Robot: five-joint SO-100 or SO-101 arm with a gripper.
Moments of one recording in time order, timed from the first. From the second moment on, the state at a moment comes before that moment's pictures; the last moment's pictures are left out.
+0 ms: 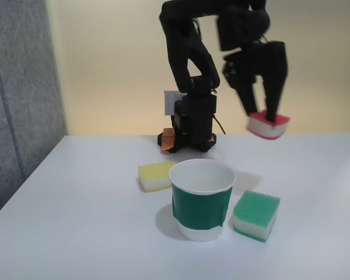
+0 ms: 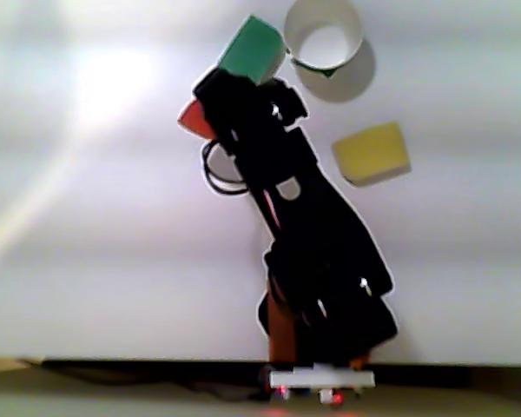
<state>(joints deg) -17.8 125.3 119.9 66.2 -32.2</state>
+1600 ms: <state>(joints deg) -3.6 140.2 142.8 57.7 -26.4</state>
